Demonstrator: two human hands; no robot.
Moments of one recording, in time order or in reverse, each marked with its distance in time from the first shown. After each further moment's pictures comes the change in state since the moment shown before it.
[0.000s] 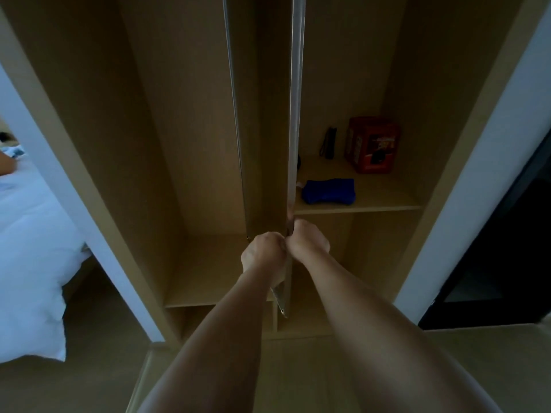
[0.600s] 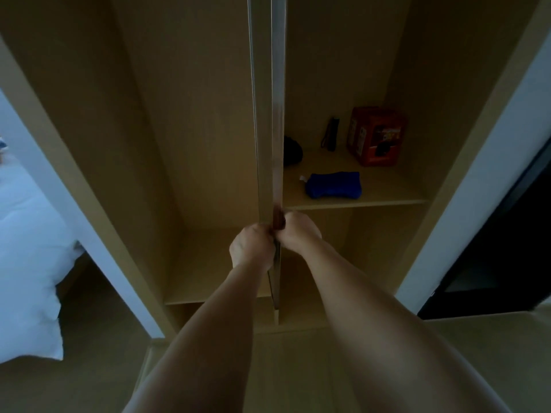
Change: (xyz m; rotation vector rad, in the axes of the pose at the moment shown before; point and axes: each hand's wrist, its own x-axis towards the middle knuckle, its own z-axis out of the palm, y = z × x) left_hand 0.027 -0.036 -0.011 -0.016 0.099 0.001; right_hand 0.032 -0.024 0.022 0.012 -0.074 -0.157
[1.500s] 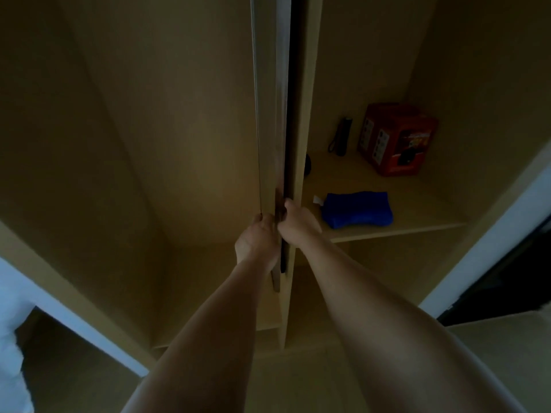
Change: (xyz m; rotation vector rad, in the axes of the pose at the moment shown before) left_hand 0.194 -0.020 0.039 0.018 -0.140 0.086; right_hand 0.187 -0.026 0.006 0.008 0.015 0.154
